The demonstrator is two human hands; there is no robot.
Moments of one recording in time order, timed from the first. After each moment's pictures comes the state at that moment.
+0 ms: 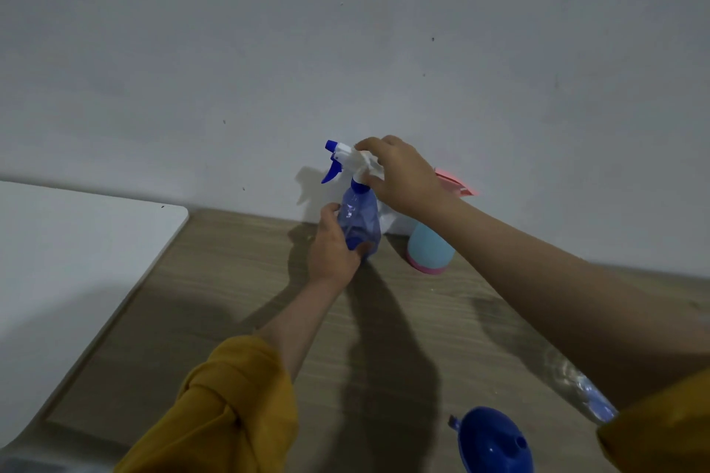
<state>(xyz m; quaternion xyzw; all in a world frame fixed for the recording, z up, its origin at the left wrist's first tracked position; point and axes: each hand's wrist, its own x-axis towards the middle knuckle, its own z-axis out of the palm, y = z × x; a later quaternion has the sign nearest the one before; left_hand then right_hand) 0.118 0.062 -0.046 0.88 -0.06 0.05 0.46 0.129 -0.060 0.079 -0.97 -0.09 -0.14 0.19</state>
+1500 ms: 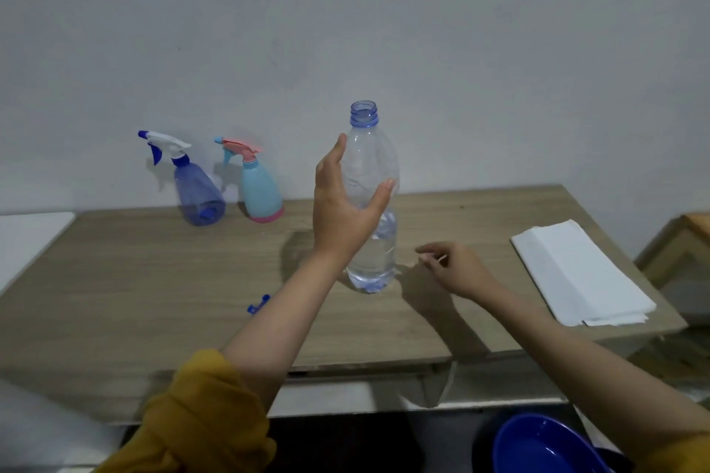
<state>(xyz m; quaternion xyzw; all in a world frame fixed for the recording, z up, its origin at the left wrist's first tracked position) -0.160 -0.213 0.061 0.75 -0.26 0.21 0.57 -0.233 -0.393 -0.028 -0.92 0.15 -0.07 0.36</state>
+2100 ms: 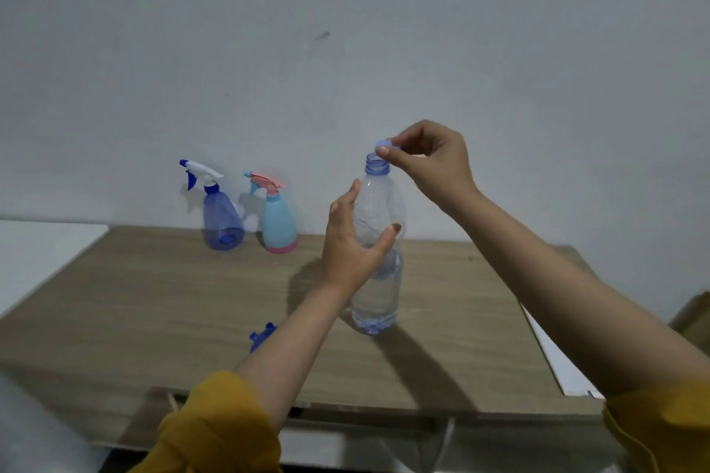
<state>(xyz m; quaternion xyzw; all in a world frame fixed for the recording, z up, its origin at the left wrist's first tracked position) -0.161 -0.213 0.063 0.75 -0.26 0.21 0.57 -0.178 -0.348 0.177 -0.76 -0.06 -0.32 0.57</state>
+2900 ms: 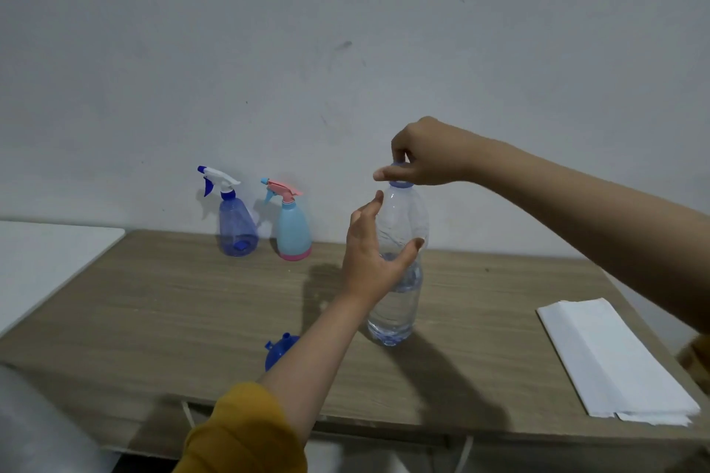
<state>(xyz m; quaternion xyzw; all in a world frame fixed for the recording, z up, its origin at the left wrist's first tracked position) -0.158 -0.212 0.063 0.78 -0.26 0.20 0.53 -0.156 -0.332 0.242 -0.99 -0.14 -0.09 0.02</state>
